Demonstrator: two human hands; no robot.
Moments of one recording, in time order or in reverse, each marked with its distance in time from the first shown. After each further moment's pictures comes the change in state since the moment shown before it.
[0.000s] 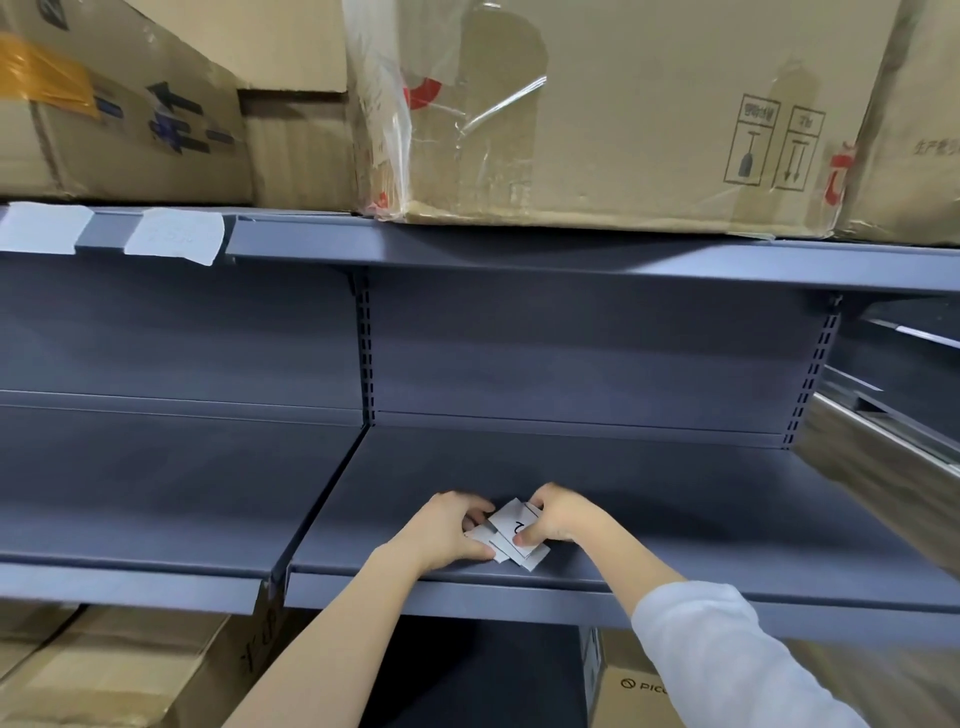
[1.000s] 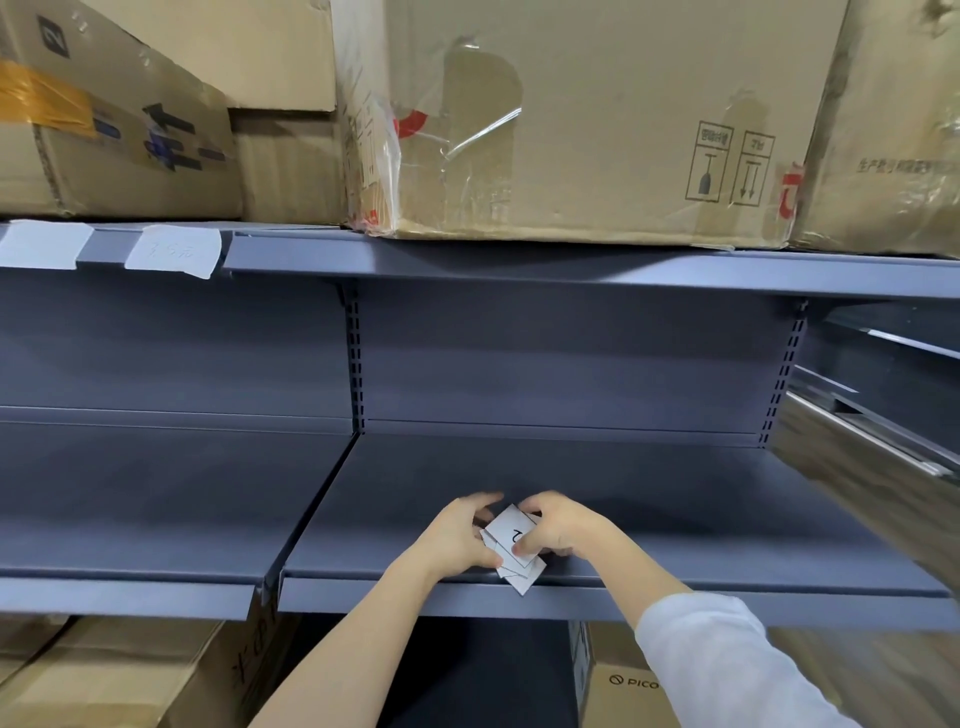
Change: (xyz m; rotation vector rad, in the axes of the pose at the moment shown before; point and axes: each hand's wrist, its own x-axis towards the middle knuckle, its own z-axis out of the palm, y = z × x) left_hand -0.006 0.022 0.013 -0.262 -0.051 -0.045; right_hand -0.023 0.012 -0.001 0.202 -0.062 -0.071
